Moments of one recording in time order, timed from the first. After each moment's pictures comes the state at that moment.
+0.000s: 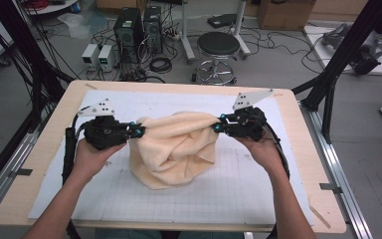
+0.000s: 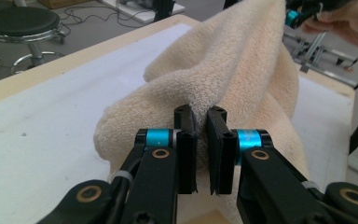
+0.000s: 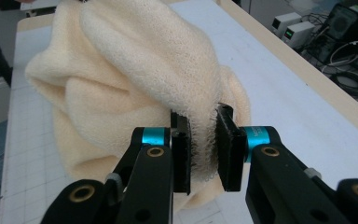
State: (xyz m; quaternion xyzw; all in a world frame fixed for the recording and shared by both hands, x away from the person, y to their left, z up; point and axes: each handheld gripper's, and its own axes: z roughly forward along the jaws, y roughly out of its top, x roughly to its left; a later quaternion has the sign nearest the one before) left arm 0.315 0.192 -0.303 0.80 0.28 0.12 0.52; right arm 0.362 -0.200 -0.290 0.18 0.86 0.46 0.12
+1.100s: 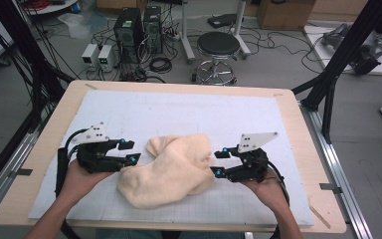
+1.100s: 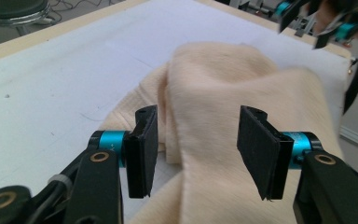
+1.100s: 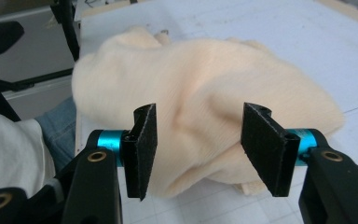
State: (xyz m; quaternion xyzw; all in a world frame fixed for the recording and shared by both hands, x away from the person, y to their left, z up) left arm 0.295 0.203 -0.343 0.81 0.27 0.10 0.51; right arm 0.295 -0.217 -0.356 0.17 0.85 0.50 0.05
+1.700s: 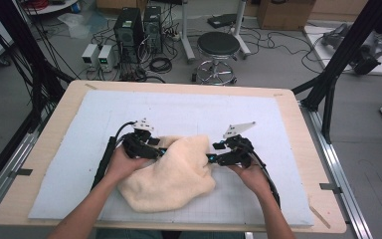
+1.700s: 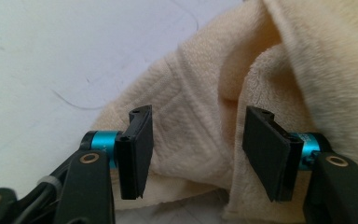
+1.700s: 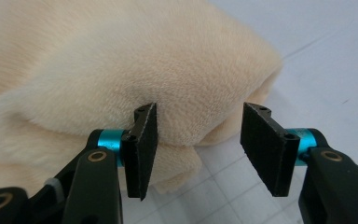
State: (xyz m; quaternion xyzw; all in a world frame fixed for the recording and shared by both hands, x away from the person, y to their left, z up) left arm 0.376 0.131 -0.418 0.85 0.32 0.07 0.40; right arm 0.362 -0.197 -0.412 0.27 0.87 0.41 0.05
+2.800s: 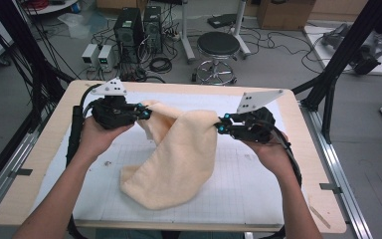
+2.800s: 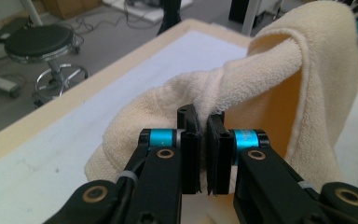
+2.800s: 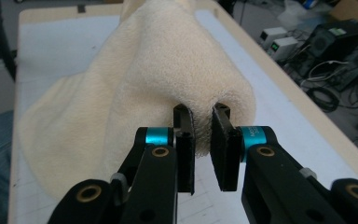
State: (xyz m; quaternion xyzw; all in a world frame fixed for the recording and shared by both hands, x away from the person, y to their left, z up) left arm 0.351 0.170 -0.270 0.82 0.26 0.15 0.48; right arm 0.327 -0.198 -0.259 0.15 0.87 0.44 0.16
